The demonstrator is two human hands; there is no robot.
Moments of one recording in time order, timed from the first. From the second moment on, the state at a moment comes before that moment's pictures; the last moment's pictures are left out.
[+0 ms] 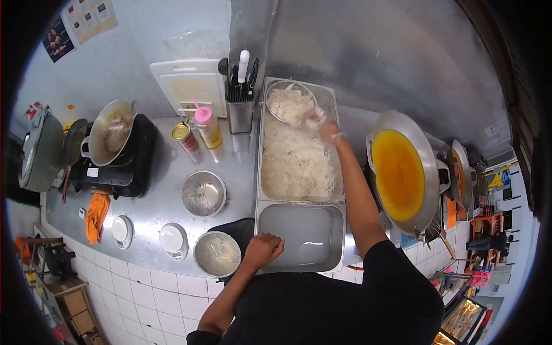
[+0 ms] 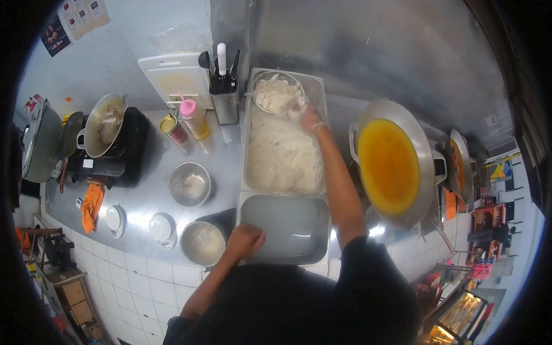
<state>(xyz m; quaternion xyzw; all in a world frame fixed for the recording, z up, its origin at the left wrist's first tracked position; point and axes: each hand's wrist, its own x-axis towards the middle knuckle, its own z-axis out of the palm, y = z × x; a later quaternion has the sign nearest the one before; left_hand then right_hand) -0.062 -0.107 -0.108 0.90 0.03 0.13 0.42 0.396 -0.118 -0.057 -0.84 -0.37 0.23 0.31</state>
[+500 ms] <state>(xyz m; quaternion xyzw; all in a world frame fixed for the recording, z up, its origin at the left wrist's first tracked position) -0.058 -0.105 -0.106 0.91 0.01 0.17 0.37 0.342 -0.214 -0.249 -0.85 -0.43 0.24 0.19</state>
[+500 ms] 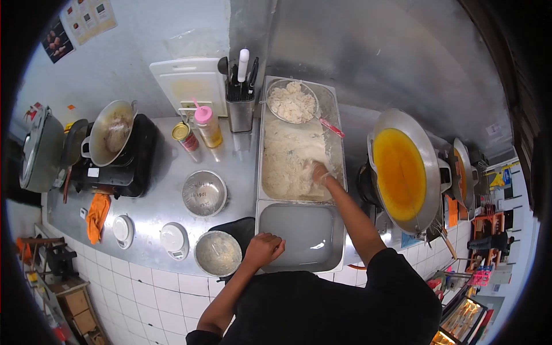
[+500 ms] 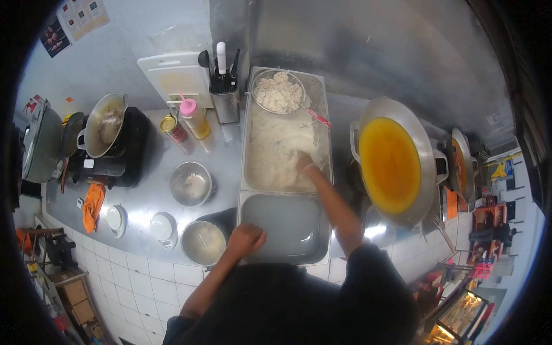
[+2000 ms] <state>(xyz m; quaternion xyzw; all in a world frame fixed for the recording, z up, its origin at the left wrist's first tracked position) -0.060 -0.107 -0.108 0.91 0.02 0.18 0.37 0.313 -0.162 -0.227 -0.84 -0.51 0.21 0.00</state>
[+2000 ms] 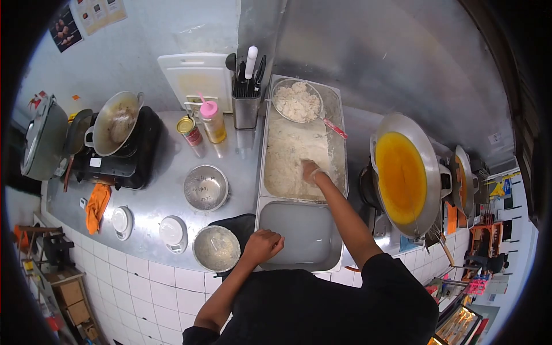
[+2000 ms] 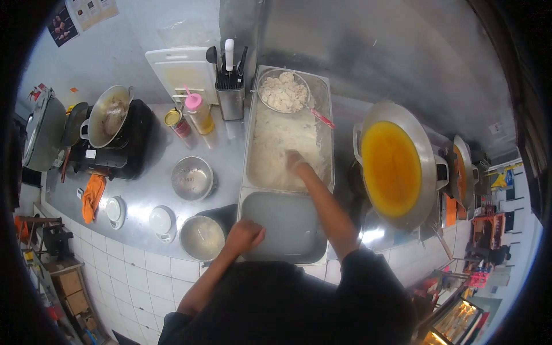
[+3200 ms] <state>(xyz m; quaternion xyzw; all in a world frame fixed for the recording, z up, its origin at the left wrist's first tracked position) -0.061 -0.107 -0.107 0.91 0.03 0.16 0.38 0.336 -0.039 -0.296 -0.86 -0.42 0.23 0.18</state>
